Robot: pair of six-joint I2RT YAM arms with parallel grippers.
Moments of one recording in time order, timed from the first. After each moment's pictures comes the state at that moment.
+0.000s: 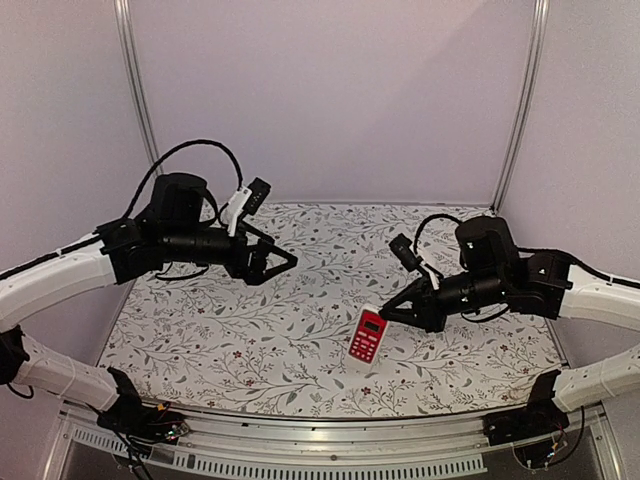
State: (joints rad) left arm -0.76 1.24 1.04 -0.28 0.39 -0.15; right arm 0.95 1.10 0.85 -0.34 -0.38 0.16
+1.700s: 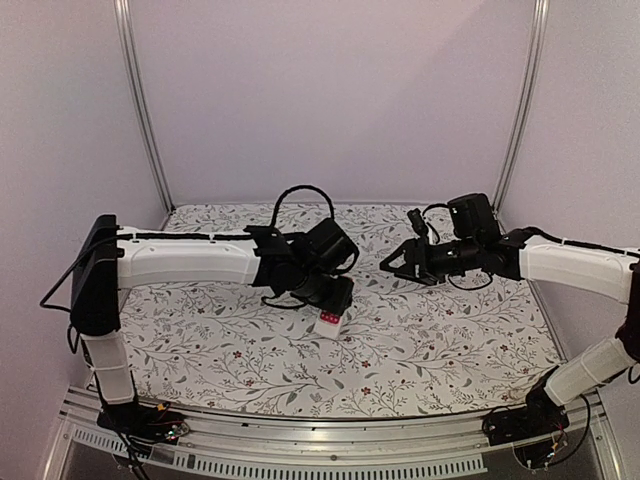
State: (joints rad) left arm -1.08 1.90 1.49 -0.58 -0.23 -0.53; right arm 0.59 1.42 0.93 -0.15 -0.55 0.61
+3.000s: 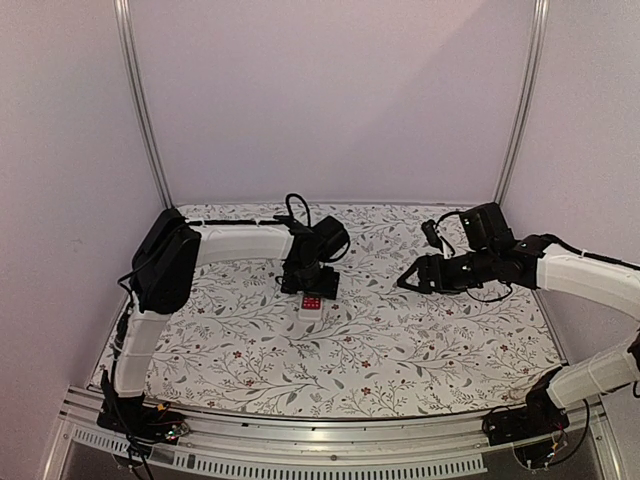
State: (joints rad) left arm -0.84 2.30 1.81 -0.80 -0.24 -0.66; right arm 0.57 1.29 0.86 -0.34 -0.39 0.42
